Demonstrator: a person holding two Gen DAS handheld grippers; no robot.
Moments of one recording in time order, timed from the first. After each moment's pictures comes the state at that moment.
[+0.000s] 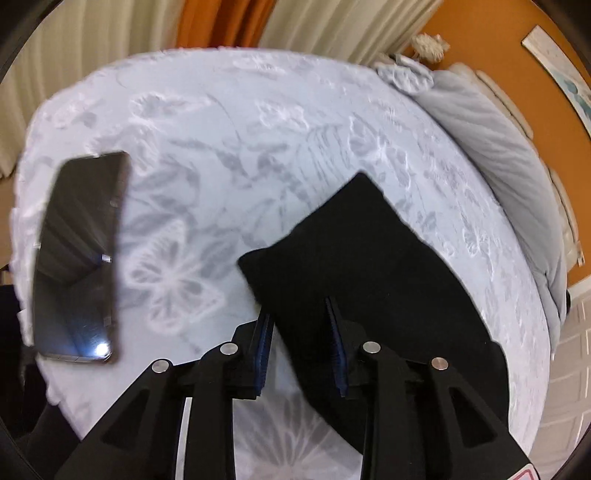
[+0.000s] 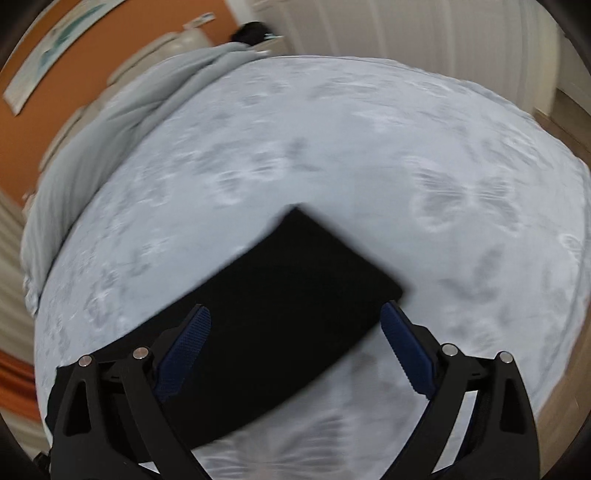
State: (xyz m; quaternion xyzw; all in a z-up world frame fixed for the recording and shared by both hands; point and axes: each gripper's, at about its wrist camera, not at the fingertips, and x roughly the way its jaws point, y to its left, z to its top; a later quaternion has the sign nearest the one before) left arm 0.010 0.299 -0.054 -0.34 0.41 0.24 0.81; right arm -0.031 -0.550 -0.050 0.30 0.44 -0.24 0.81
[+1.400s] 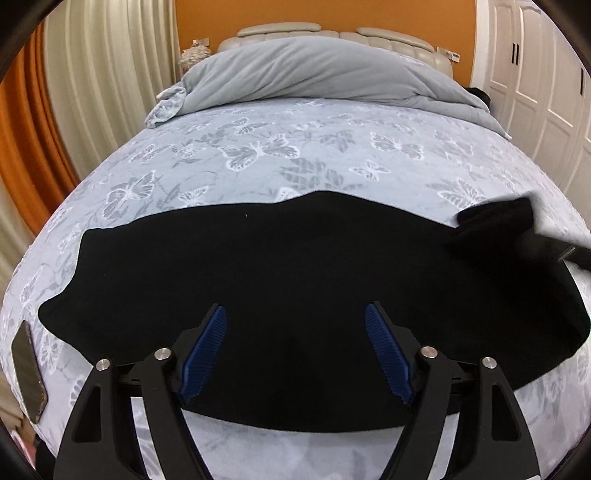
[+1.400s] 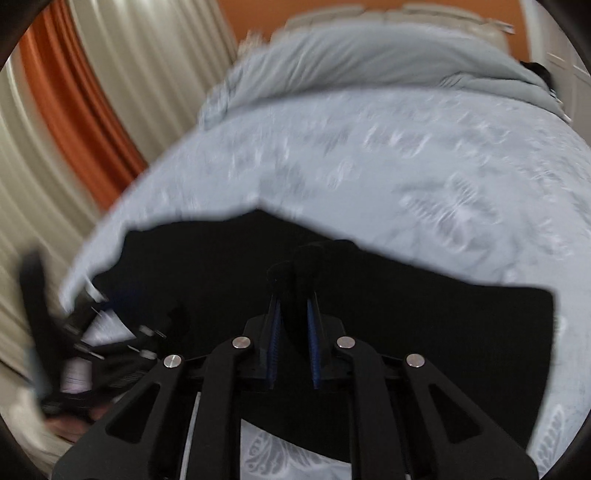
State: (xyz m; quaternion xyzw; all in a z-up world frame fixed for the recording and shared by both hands) left arm 0.042 0.032 -0.050 0.02 0.42 0.00 0.91; right arm 0.087 -0.127 -0.042 0.03 0.49 0.19 0.85
